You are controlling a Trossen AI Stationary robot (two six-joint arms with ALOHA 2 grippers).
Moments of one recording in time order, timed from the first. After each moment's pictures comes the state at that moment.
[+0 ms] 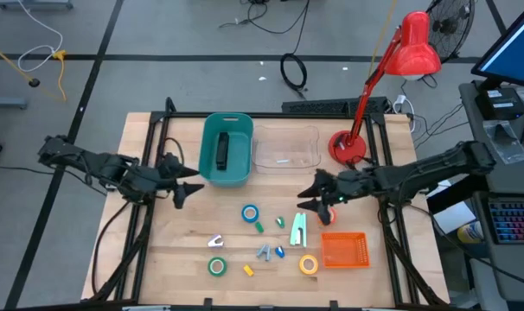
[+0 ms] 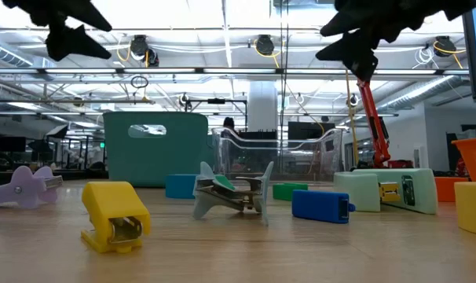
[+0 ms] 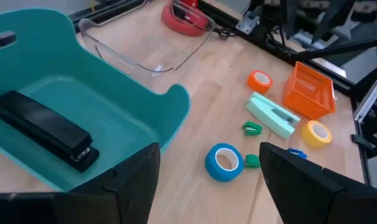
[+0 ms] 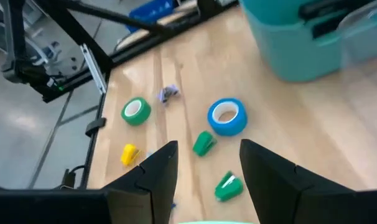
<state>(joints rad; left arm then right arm) -0.34 0.63 0.66 -0.57 -0.49 -0.67 0.20 1.10 0.67 -0.03 0.08 0.55</state>
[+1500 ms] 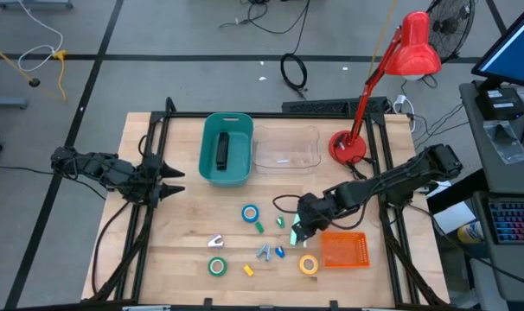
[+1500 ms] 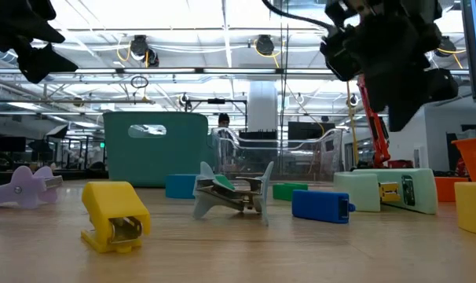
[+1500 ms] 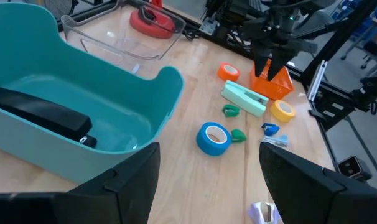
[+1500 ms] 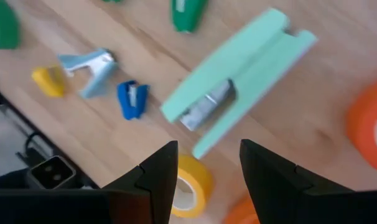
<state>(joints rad) -0.34 0.15 0.47 -0.70 -0.37 -0.53 0.31 1.54 1.02 -0.63 -0.15 1.32</state>
